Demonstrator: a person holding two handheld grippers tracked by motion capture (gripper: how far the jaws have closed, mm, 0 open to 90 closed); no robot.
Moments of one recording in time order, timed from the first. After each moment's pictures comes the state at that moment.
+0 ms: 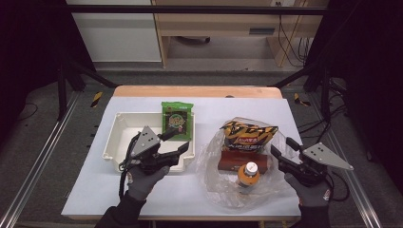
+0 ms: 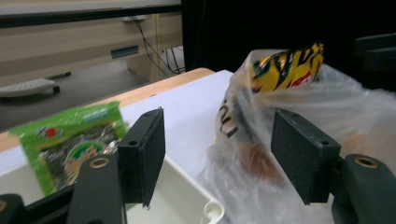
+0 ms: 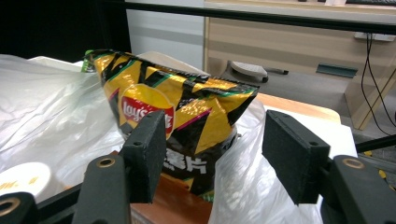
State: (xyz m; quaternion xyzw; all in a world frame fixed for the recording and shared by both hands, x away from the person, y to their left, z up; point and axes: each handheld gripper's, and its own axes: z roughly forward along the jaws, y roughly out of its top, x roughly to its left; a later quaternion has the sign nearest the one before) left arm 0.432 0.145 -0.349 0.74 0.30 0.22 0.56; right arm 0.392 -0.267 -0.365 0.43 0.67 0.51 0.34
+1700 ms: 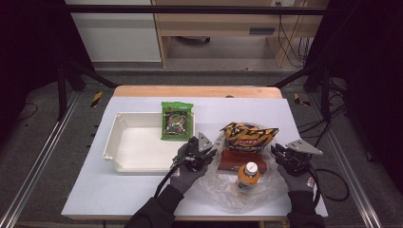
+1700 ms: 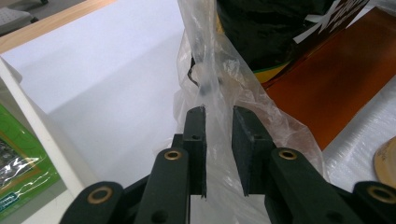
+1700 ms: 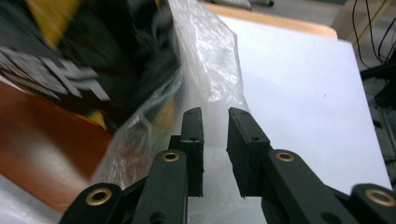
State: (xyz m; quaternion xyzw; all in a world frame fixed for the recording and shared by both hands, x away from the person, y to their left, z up) left arm 0.482 0.038 -0.437 0.84 0.31 0.20 0.40; right arm 0.452 -0.278 -0.441 0.50 0.71 0.40 0.30
